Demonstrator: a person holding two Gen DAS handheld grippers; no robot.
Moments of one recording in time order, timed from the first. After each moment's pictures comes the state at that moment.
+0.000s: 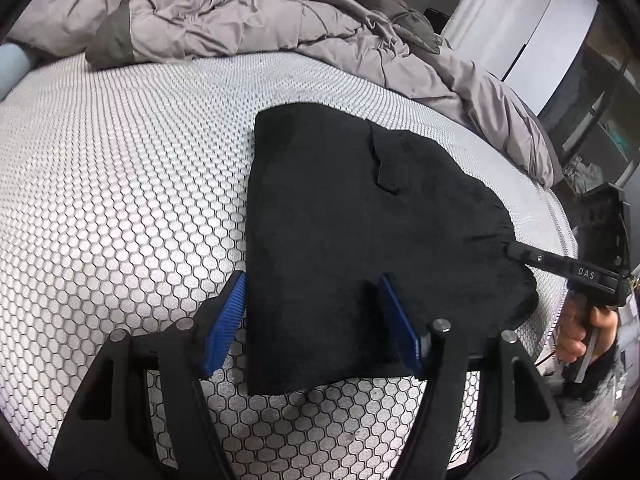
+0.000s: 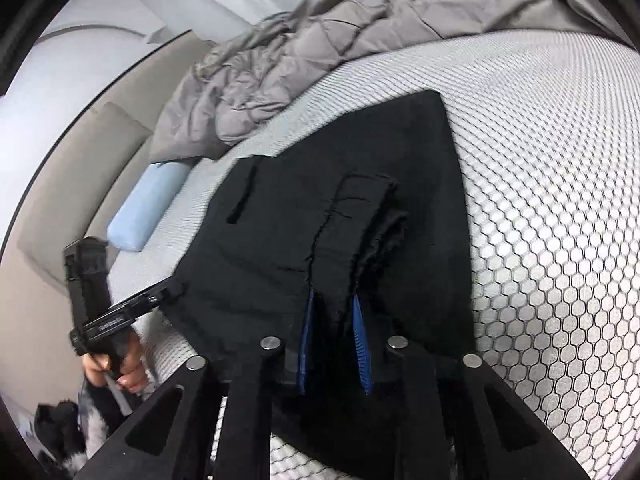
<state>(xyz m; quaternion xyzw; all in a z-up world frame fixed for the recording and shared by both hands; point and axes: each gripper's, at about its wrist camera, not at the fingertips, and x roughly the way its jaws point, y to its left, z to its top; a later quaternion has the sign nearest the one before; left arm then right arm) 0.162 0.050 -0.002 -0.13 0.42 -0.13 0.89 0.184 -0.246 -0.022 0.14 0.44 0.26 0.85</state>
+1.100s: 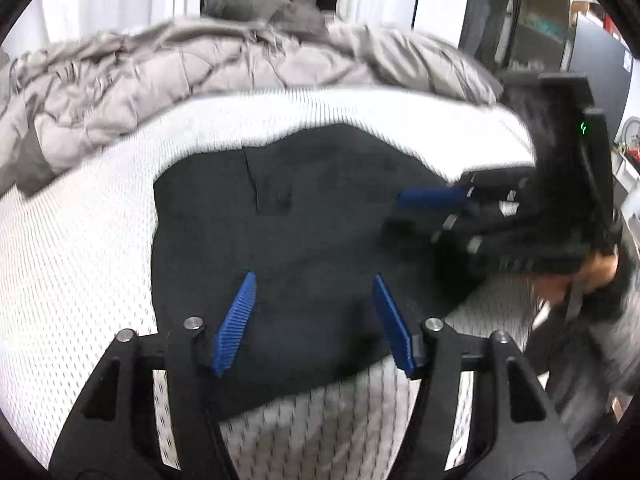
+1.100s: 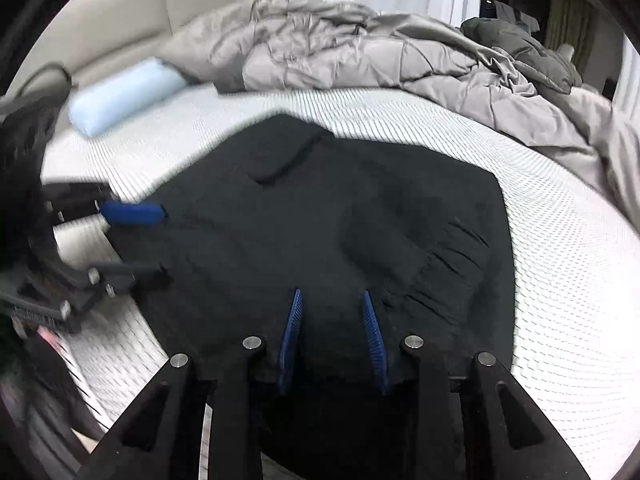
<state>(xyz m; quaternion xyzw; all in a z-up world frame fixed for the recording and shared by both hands) 0.145 -0.026 0.024 0.04 0.36 -0.25 0.90 0.163 -0.155 -0.017 -0.10 0.38 0.23 0.89</state>
